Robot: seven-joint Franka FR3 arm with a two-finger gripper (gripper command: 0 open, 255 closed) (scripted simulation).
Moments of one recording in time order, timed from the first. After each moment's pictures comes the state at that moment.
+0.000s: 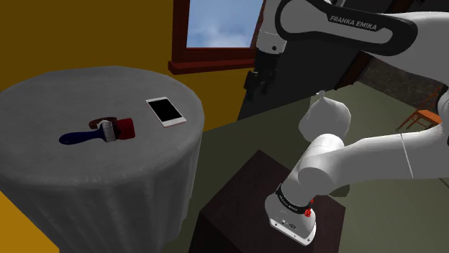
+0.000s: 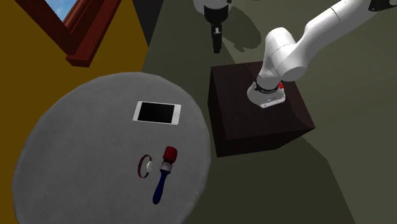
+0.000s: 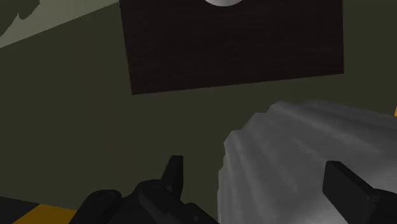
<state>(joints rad) 0.00 -0.75 -0.05 -2.38 -0.04 1.54 0.08</state>
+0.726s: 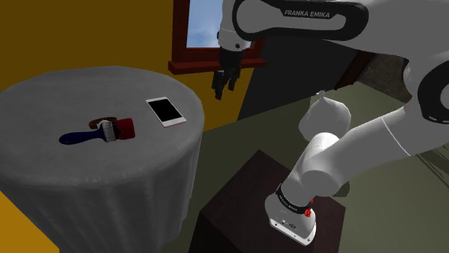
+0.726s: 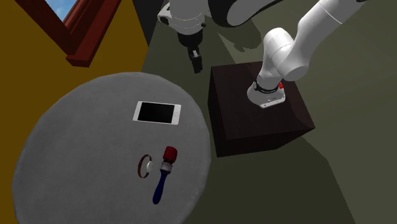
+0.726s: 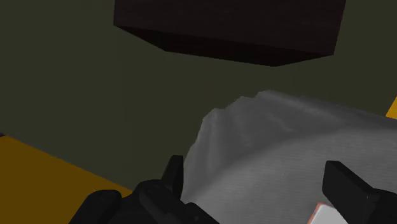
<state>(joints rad) 0.11 -0.46 0.02 -2.22 -0.02 1.68 -0.01</state>
